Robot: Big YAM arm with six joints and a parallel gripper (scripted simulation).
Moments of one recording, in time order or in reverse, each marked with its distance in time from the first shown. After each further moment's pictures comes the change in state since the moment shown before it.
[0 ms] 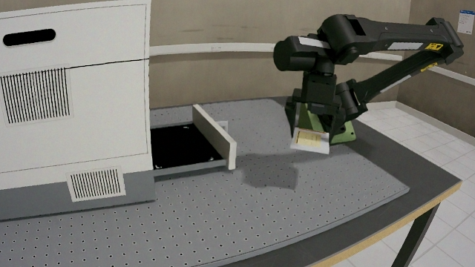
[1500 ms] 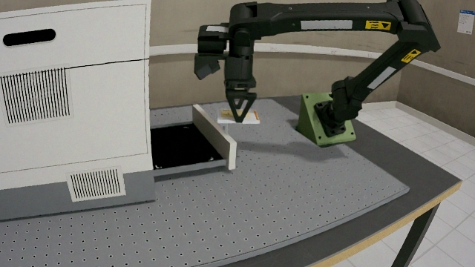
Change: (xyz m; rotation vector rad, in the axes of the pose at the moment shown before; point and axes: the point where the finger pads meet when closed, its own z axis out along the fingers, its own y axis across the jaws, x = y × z) arm 0.077 -0.181 0.002 -0.009 0.003 1.239
